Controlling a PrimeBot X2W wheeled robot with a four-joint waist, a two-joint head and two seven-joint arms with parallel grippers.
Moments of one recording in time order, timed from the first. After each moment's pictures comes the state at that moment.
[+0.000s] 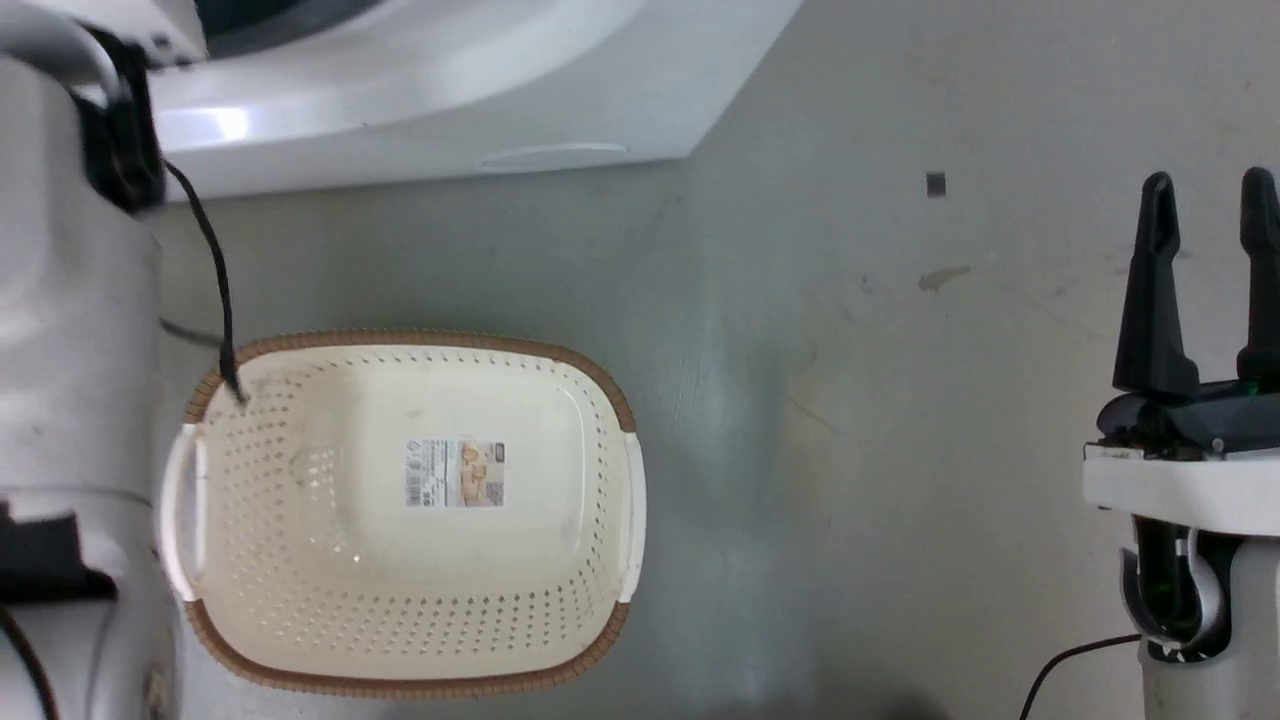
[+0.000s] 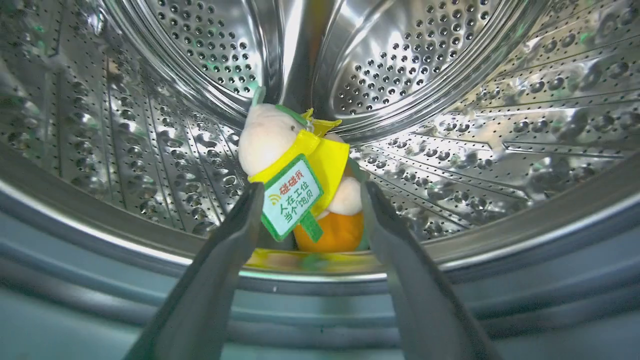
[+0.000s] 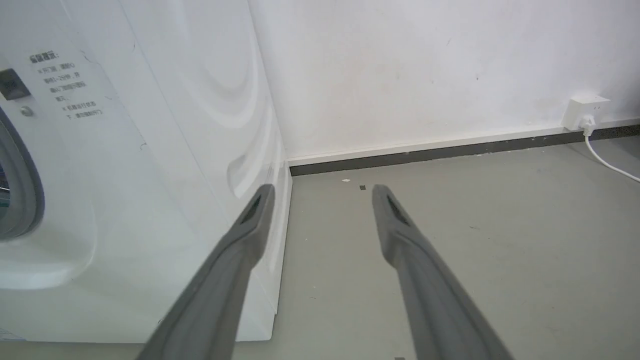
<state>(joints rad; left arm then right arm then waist) -1.21 0.30 -0.04 0.87 -0.20 0.07 -0.26 -0.31 -0.05 -0.08 -0.12 0.25 0.13 -0.26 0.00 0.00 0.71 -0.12</state>
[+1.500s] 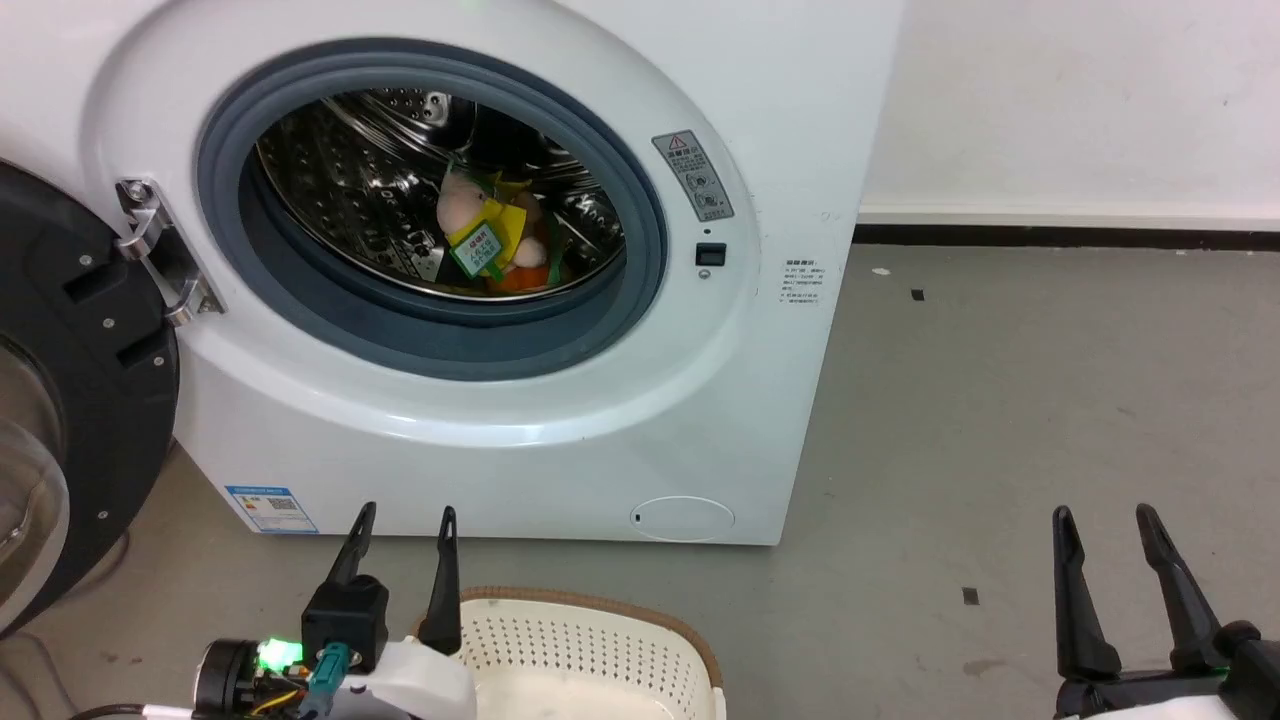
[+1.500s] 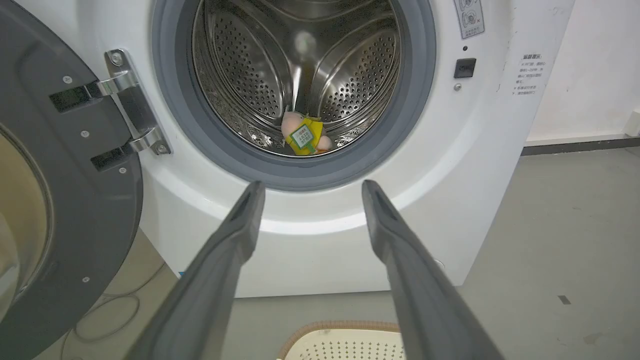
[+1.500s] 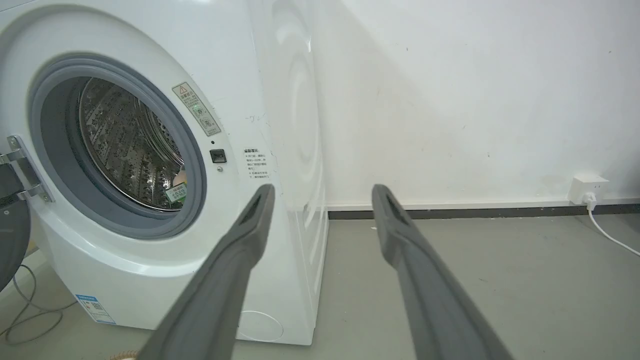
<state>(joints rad) -0.08 0.11 -0.11 0.28 -0.04 0.08 -0.26 0.11 -0.05 -0.09 -0.05 0.15 0.13 -0.26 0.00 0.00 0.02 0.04</state>
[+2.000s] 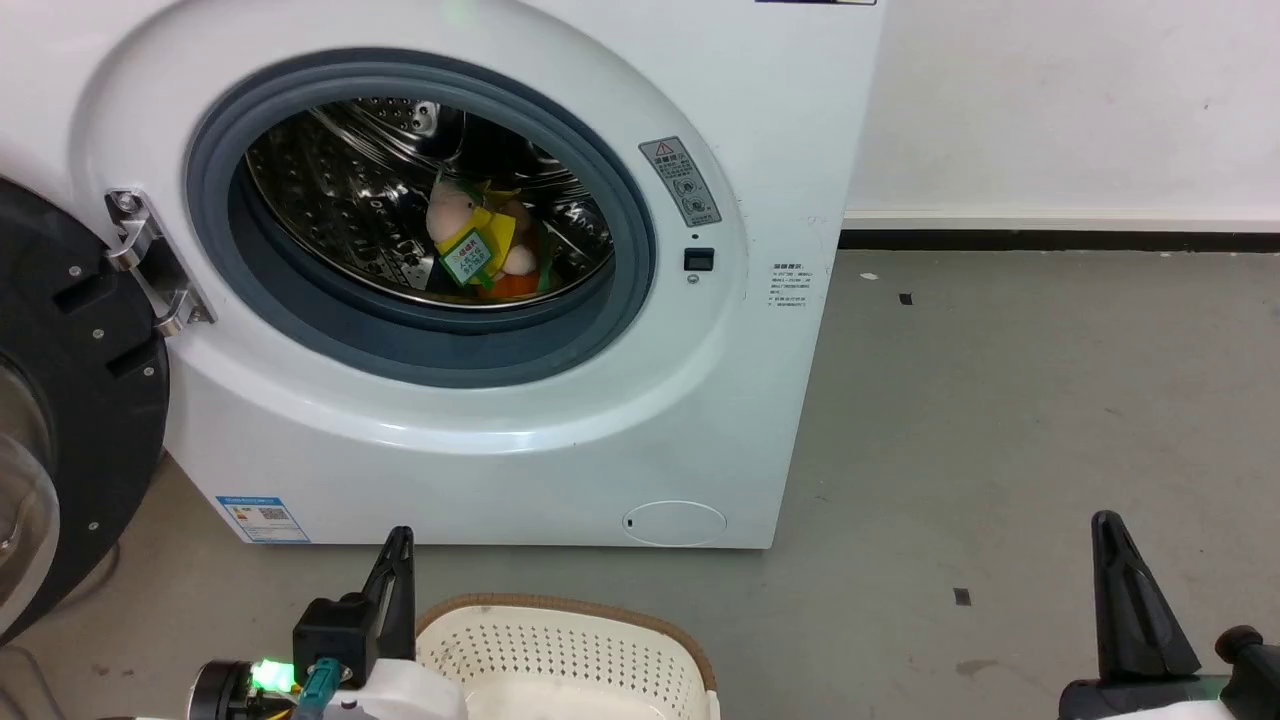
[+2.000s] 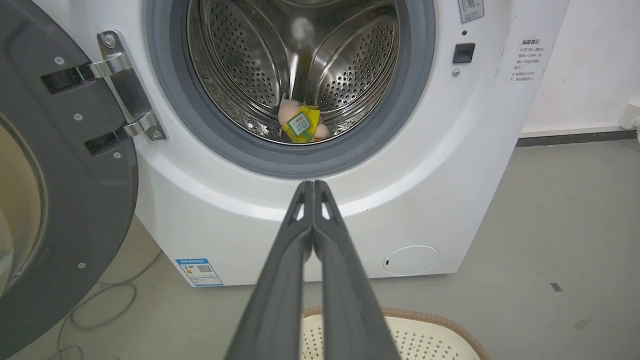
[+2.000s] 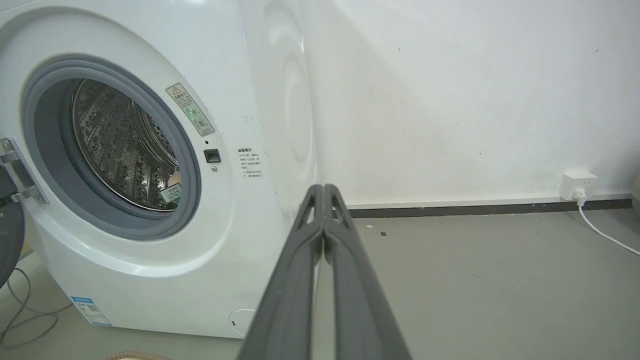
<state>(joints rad) -0.05 0.11 -0.09 0.29 -0.05 0.07 -0.25 0.12 -0.05 -0.09 -0.05 0.16 0.13 -0.26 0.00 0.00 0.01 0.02</state>
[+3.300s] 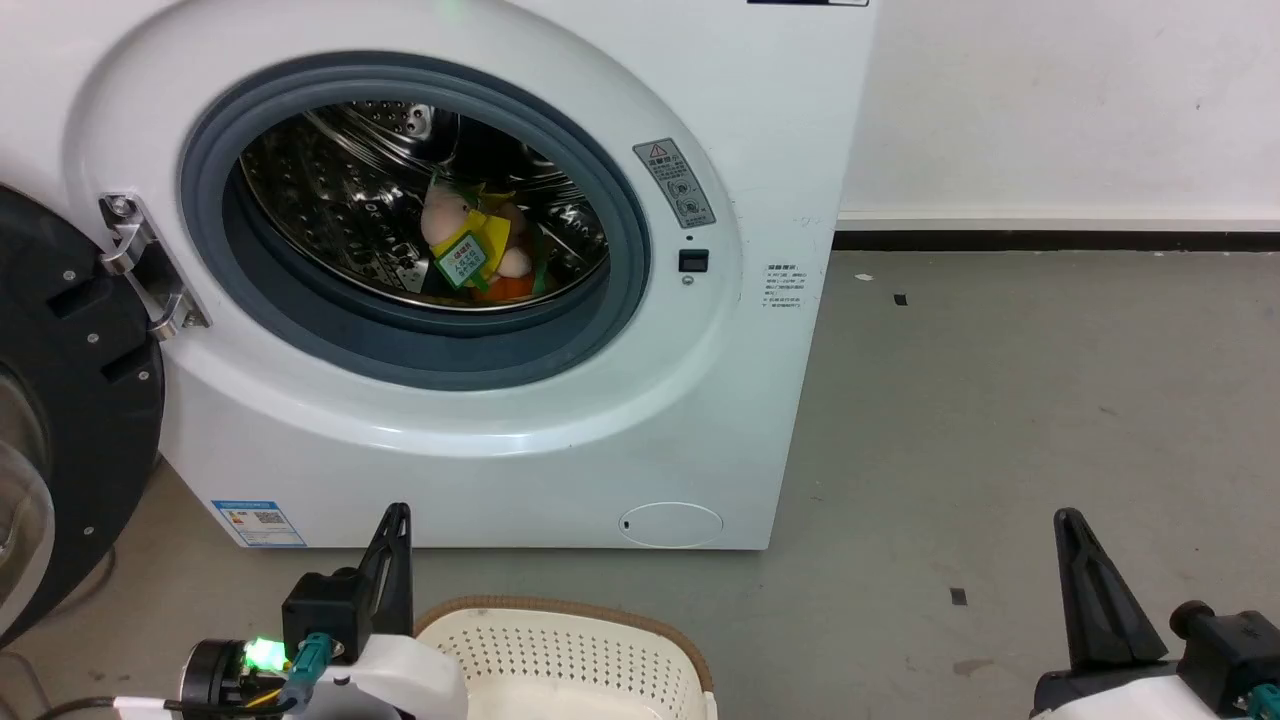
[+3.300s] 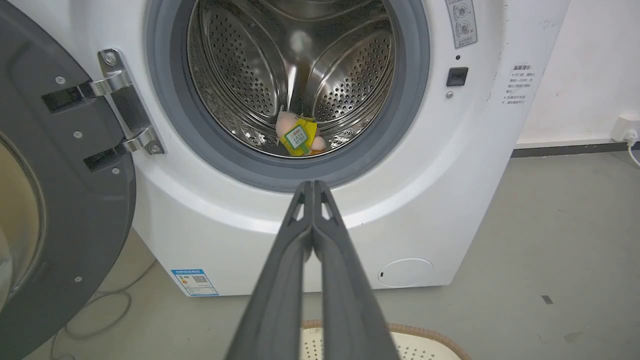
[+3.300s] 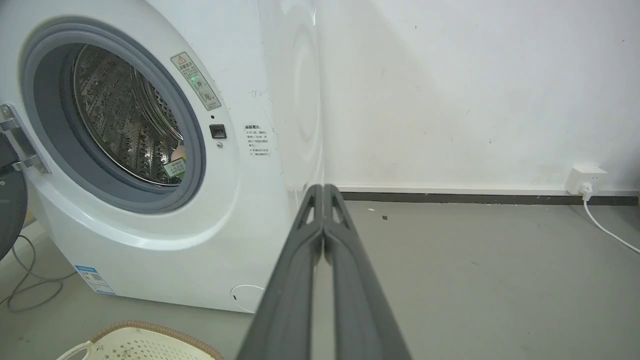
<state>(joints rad) -0.05 0.09 -0.06 0.20 -0.04 0.05 -0.17 0.10 -0.05 -0.06 -0.03 0.11 0.13 -0.17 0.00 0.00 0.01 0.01</state>
